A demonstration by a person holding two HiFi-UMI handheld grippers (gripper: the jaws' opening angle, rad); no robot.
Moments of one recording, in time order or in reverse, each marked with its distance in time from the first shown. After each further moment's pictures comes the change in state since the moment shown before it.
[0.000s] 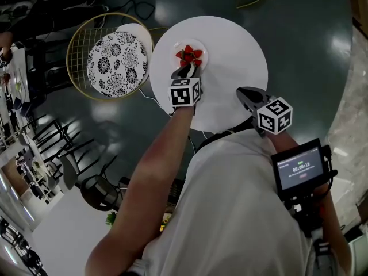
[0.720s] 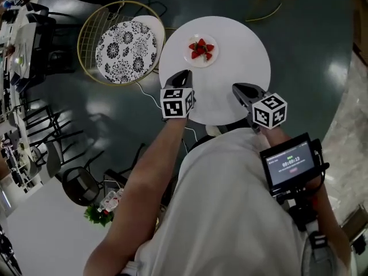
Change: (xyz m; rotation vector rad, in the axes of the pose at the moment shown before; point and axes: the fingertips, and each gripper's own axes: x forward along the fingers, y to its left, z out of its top) left arm -0.123 0.002 -0.009 -0.030 -0.192 0.076; right arm -0.012 0.062 0.021 -0.126 -0.005 0.037
